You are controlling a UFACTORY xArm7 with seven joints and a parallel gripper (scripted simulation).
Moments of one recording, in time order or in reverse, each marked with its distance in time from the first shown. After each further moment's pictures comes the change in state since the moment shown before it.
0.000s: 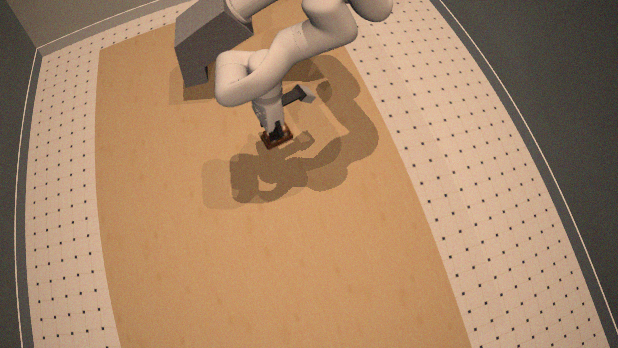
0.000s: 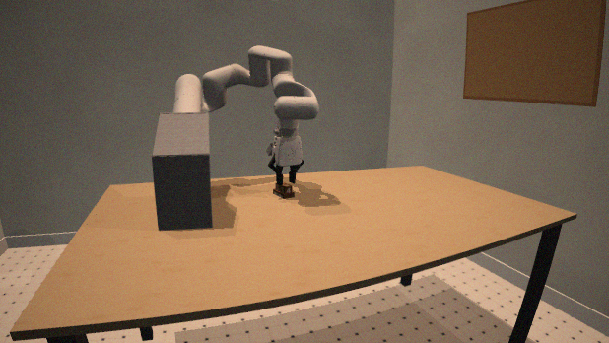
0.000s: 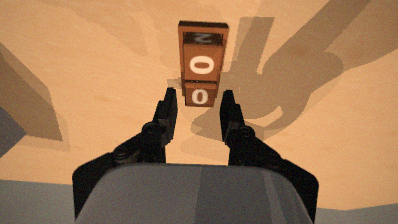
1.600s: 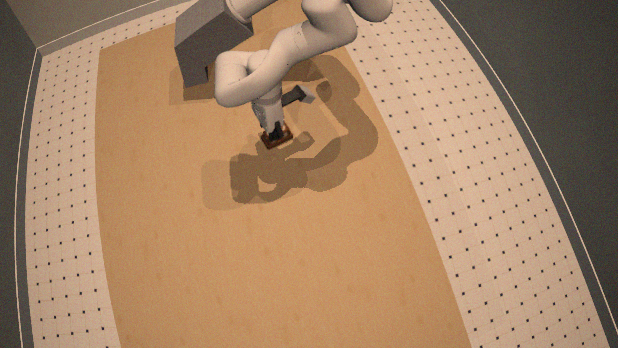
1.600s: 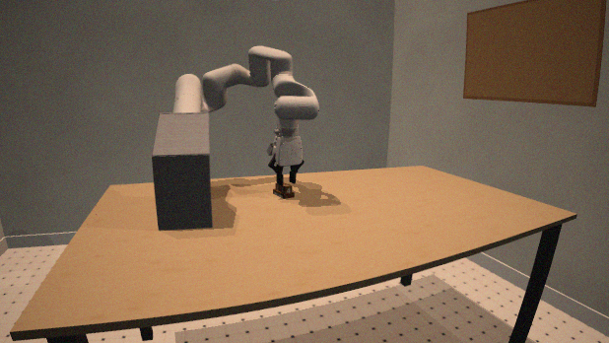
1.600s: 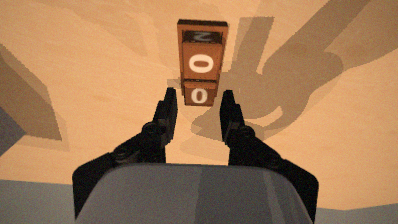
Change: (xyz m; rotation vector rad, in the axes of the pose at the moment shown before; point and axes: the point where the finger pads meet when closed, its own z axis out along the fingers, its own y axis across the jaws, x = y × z) arm -0.001 0.001 0.000 0.000 0.000 0.000
